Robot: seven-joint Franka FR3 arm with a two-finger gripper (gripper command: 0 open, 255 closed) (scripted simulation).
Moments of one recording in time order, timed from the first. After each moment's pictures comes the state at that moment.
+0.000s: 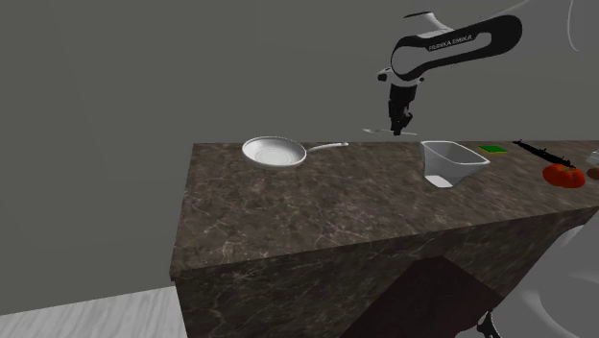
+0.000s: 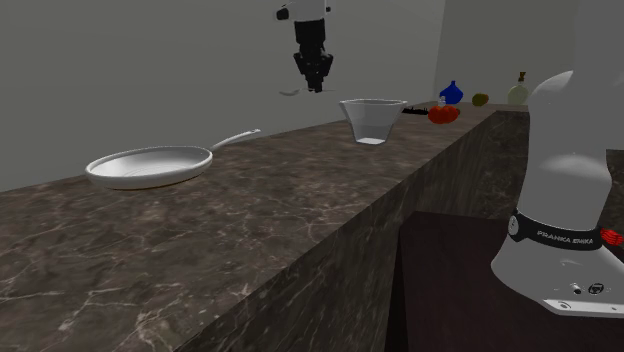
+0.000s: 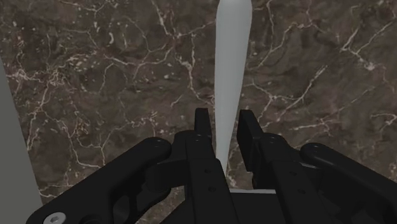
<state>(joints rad) -0.06 -0.05 -0.27 -1.94 -0.28 1.93 -1.19</state>
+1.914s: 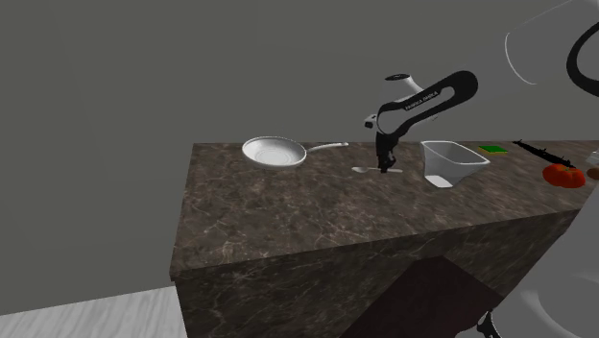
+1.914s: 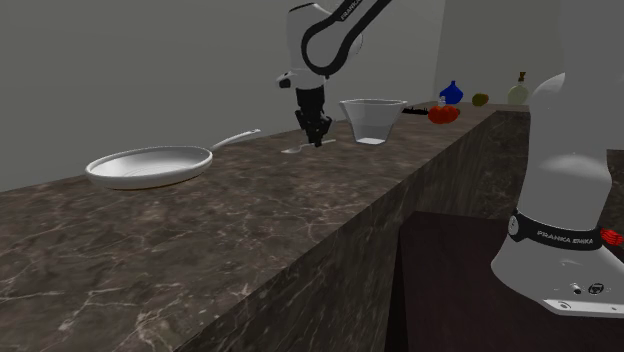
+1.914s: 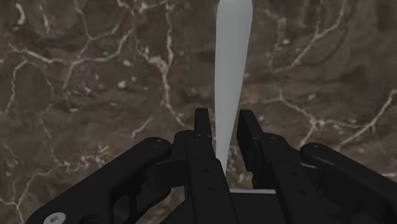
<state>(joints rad) -0.08 0.10 -0.28 -2.18 -0.30 2.31 -1.11</state>
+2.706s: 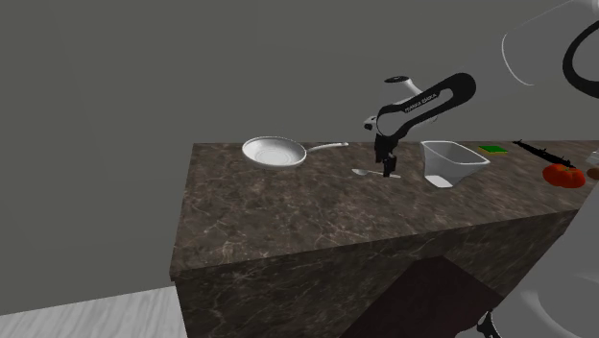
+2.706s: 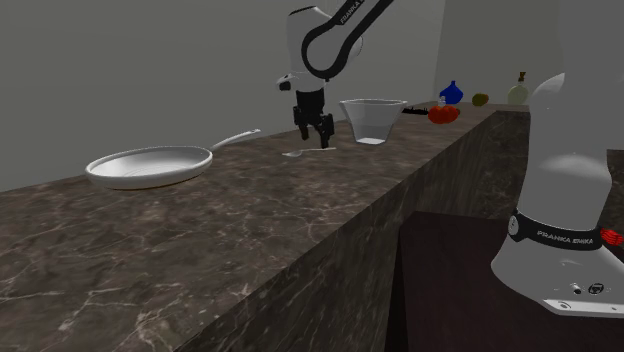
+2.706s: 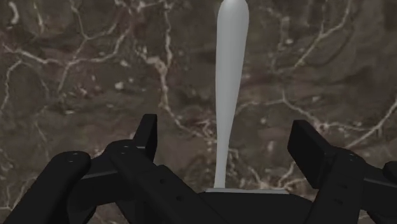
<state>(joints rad) -0.08 0.11 -0.28 -2.18 -0.30 2.32 -1.11</state>
